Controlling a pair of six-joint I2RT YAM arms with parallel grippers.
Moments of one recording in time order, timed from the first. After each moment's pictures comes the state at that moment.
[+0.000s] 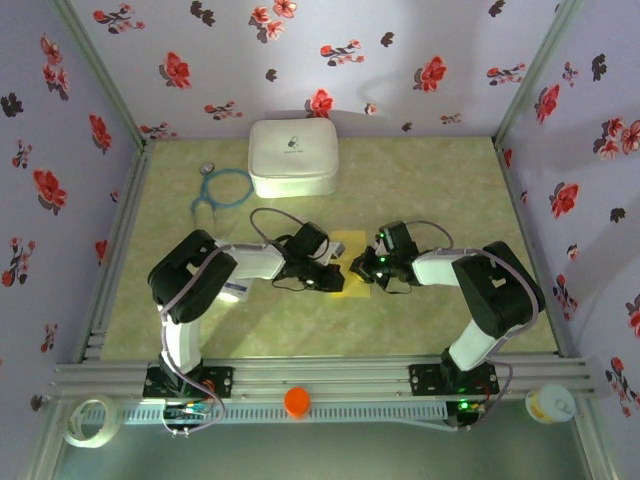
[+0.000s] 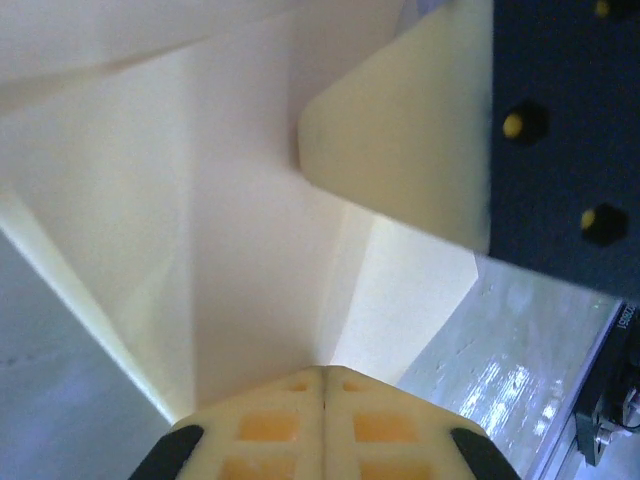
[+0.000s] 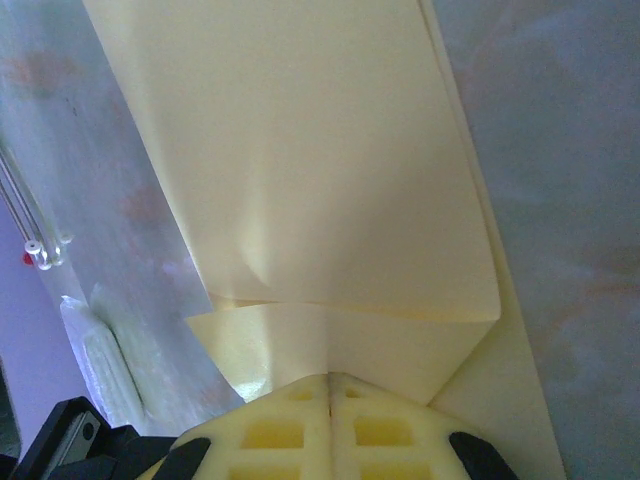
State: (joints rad) left arm -0.83 1.90 0.99 -0.09 0.54 -0.57; right arm 0.46 1.65 0.61 0.10 -0.51 1.03
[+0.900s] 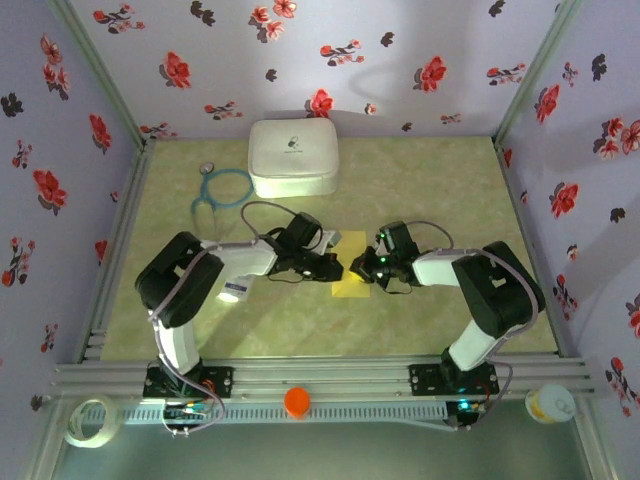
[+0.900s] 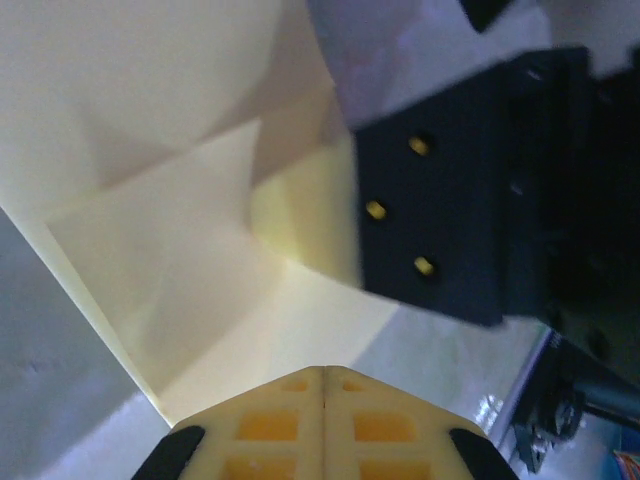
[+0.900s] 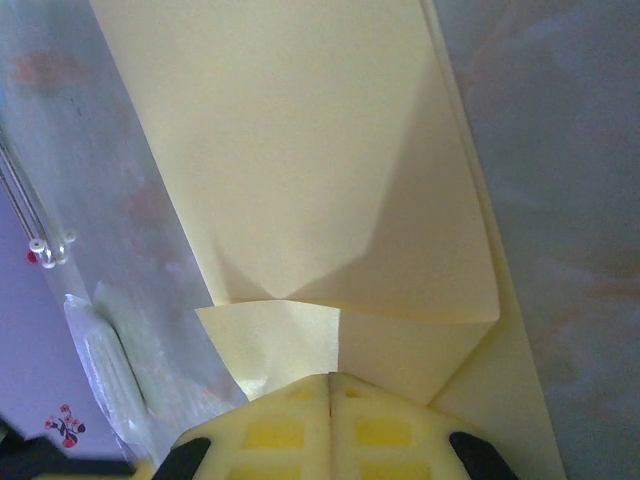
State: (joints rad) left arm -0.79 1.87 1.01 -0.07 0.57 -0.60; right arm 0.46 1.65 0.61 0.12 -0.52 1.03
